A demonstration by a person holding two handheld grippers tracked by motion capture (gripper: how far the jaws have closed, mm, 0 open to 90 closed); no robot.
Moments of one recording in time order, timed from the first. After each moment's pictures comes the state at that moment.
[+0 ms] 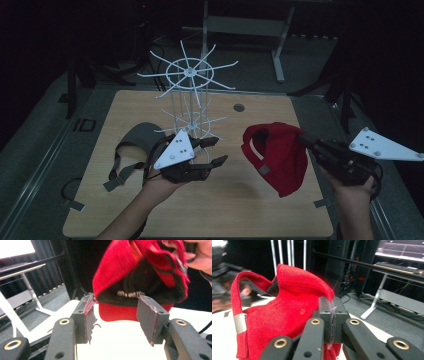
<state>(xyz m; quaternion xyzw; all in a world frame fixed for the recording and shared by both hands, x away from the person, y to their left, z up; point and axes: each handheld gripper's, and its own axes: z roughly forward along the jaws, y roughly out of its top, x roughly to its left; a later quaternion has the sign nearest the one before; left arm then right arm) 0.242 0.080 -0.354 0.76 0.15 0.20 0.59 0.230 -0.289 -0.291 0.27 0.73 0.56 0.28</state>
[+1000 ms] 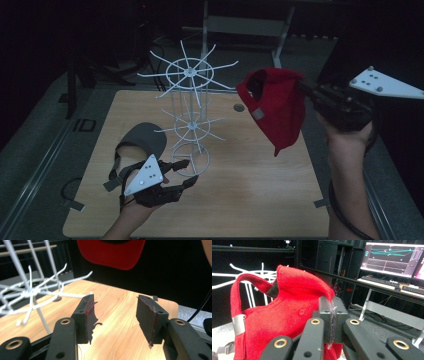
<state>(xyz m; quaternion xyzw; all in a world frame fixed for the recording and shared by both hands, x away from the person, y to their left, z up) 0.214 0.133 -0.416 0.76 0.22 0.19 0.58 0.287 -0.261 -0.218 0.29 0.70 0.57 0.32</state>
